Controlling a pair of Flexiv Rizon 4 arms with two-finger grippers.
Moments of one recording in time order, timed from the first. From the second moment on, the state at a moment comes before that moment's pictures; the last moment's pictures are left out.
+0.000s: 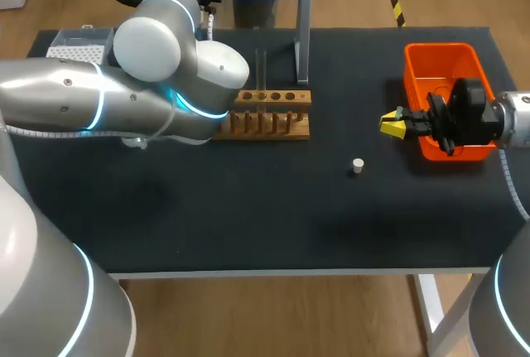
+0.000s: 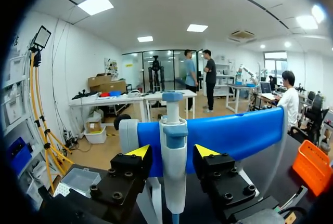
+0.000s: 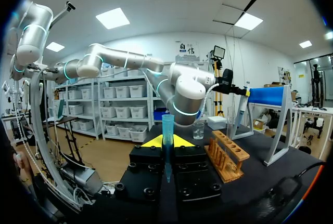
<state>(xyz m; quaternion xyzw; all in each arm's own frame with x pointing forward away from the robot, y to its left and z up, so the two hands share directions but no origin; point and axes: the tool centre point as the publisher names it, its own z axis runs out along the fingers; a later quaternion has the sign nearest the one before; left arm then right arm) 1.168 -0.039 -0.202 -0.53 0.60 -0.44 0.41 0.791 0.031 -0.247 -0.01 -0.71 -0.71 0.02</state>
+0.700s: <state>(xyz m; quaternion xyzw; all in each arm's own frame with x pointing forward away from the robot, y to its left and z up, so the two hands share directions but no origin) 1.173 -0.038 -0.202 -0.53 0.59 -0.45 0.42 0.791 0.031 -0.247 -0.01 -0.71 -0.71 0.02</state>
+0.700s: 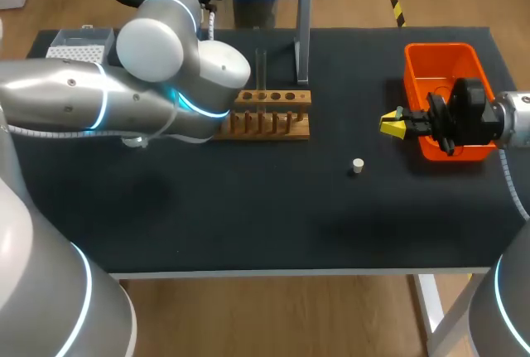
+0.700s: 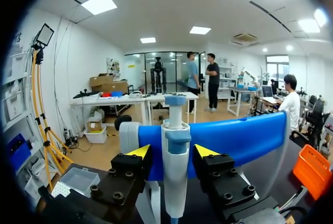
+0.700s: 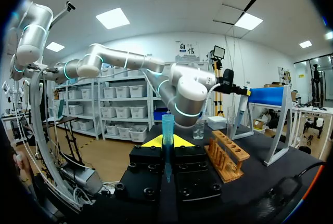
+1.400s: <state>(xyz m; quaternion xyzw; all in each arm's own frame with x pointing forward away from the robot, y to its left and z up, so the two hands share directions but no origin) 1.174 -0.040 -0.209 -0.54 0.58 -0.45 0.42 0.791 0.031 -0.247 -0.01 -0.71 -0.71 0.02</state>
